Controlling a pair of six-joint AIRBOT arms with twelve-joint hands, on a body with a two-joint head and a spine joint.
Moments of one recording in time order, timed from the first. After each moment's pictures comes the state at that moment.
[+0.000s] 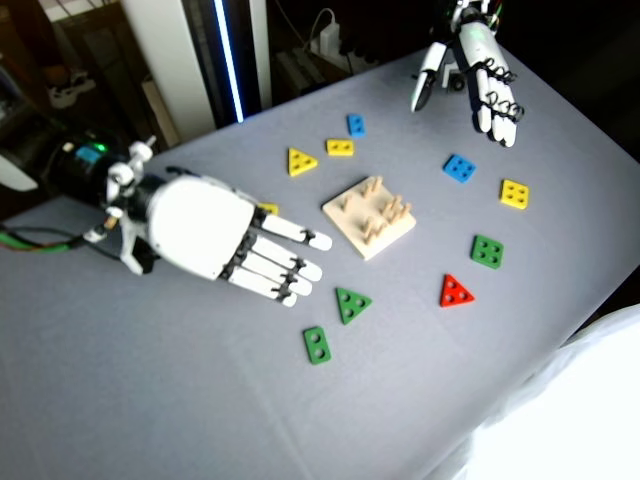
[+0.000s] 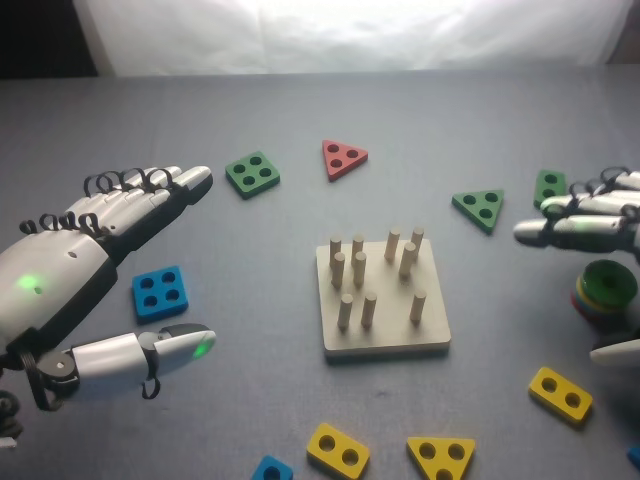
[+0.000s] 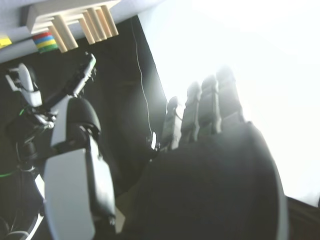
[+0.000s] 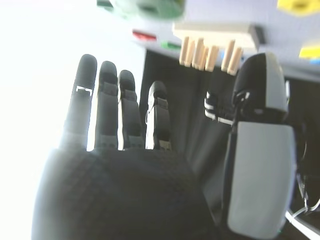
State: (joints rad) left arm 1.22 -0.84 0.96 -0.28 -1.27 0.71; right arm -1.12 -0.95 1.15 0.03 0.79 -0.75
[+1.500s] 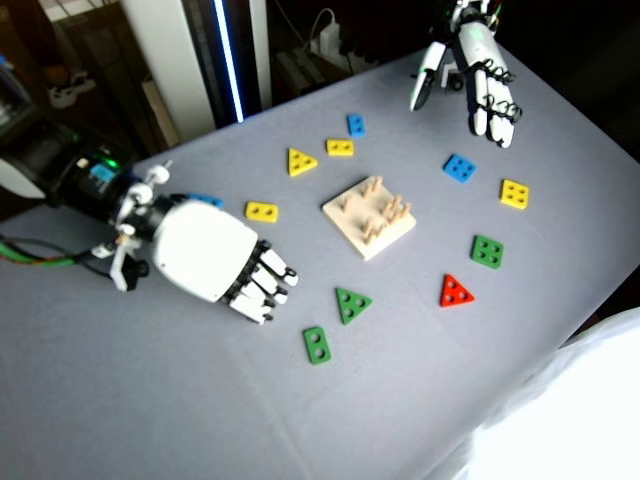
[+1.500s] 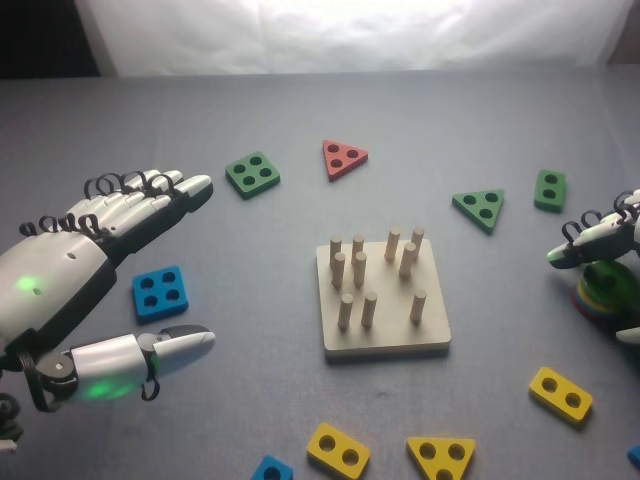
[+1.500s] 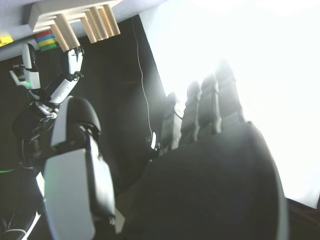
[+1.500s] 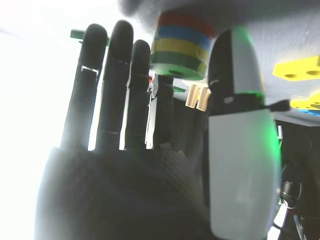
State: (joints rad) left arm 1.23 -0.84 0.96 -0.28 -1.27 0.69; right arm -1.07 -0.93 1.16 0.05 0.65 -0.84
